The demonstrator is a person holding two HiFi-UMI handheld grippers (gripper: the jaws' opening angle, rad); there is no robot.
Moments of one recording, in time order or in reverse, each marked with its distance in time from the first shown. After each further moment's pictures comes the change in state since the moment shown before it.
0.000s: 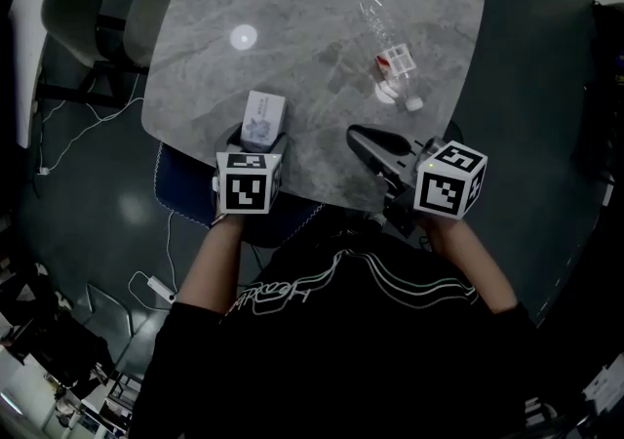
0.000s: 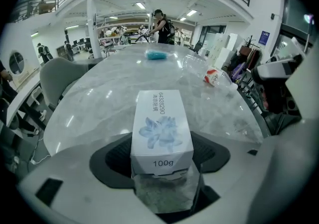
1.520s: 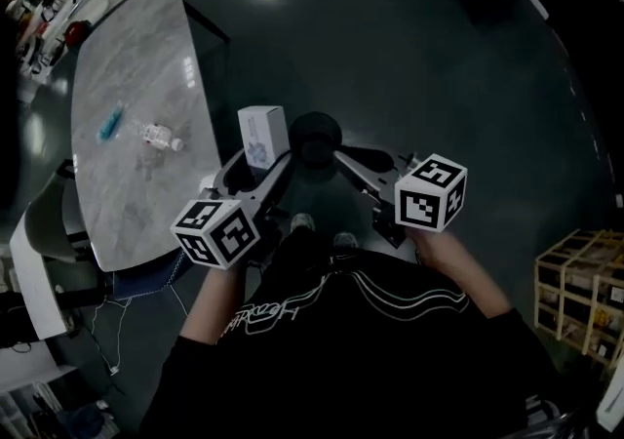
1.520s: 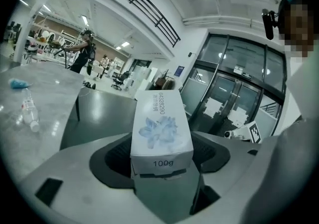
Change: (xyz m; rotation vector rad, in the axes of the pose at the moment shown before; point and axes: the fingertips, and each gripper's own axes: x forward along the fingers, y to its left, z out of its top) left arm -0.152 -0.510 0.031 0.255 -0.349 -0.829; right arm -0.448 0.012 -0.146 -0.043 -0.632 -0.420
